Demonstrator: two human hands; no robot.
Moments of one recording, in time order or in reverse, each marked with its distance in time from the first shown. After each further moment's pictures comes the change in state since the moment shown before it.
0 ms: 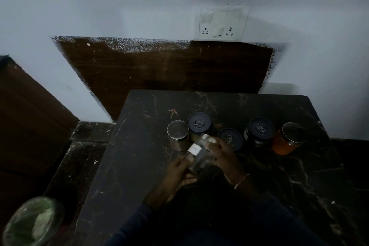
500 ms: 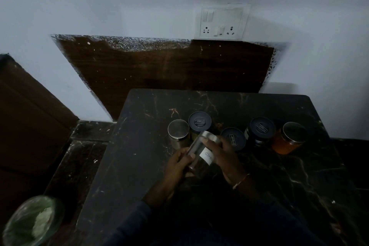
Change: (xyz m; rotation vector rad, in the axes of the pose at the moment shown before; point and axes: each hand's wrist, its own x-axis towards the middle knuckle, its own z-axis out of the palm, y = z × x) left_hand 0.001 0.010 0.003 -0.007 0.024 0.182; right_hand -0.004 -0.003 0.007 0.044 0.042 -0.036
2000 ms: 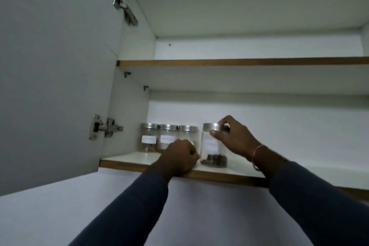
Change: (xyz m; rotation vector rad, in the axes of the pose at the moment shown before) left_hand 0.013 0.622 0.084 1.252 0.514 1.247; right_hand 0.023 -0.635 0.129 -0.746 0.192 -1.302
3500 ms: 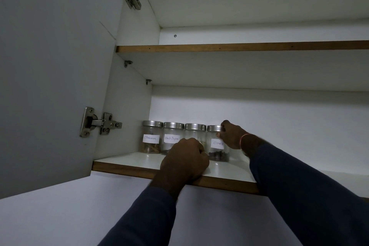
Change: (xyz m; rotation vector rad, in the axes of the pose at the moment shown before) left_hand 0.018 -0.027 0.022 -0.055 0.118 0.009; right_hand 0.103 0.059 0.063 -0.381 -0.204 0.184
